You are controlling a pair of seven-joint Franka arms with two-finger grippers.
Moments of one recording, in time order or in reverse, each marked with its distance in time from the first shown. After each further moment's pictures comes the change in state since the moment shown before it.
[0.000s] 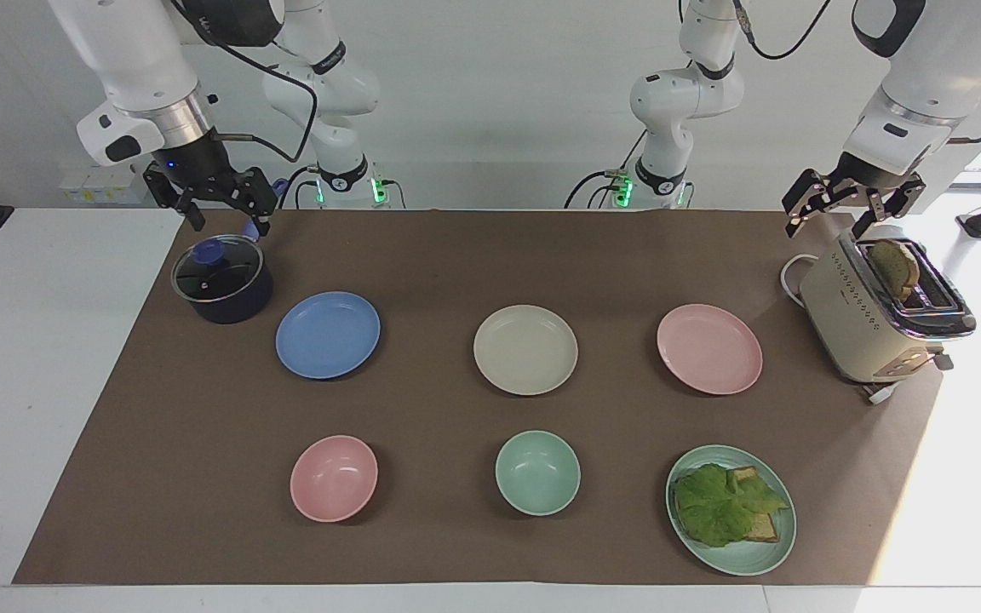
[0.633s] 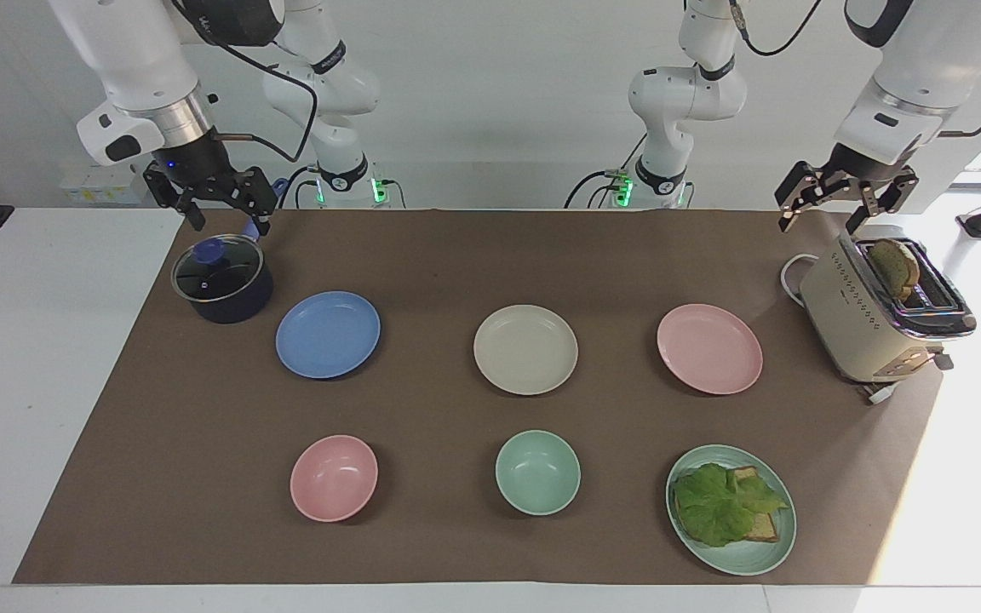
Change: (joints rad) left arm -0.149 -0.013 0.193 -0.001 -0.006 -0.001 0.003; right arm 0.000 0.000 0.000 0.000 0.000 0.000 0.000
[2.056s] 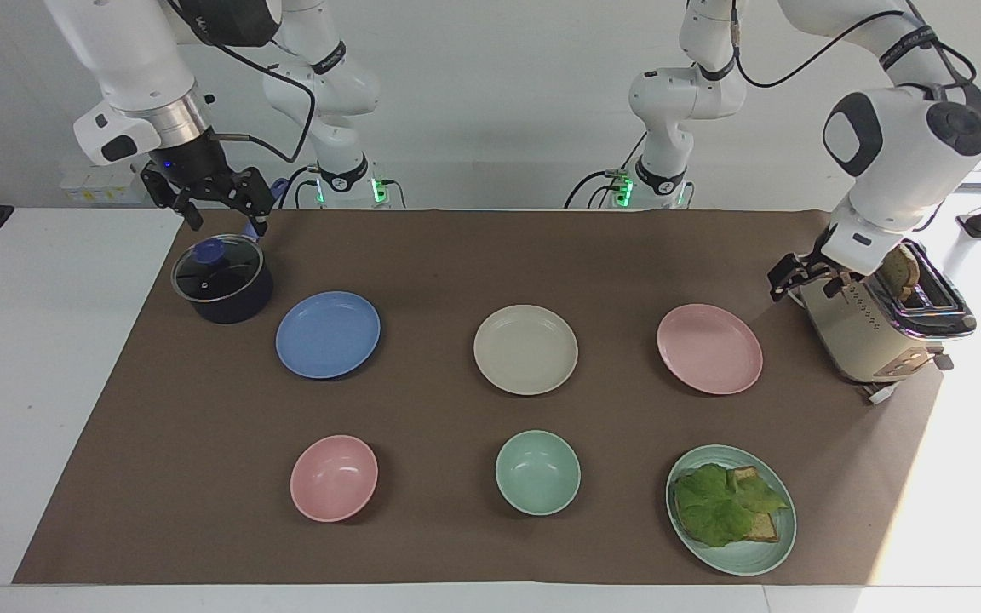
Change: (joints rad) left arm 0.087 0.050 0.004 -0.437 -0.003 0.399 -0.030; right arm -0.006 0.000 -0.001 0.000 0.000 0.000 0.000
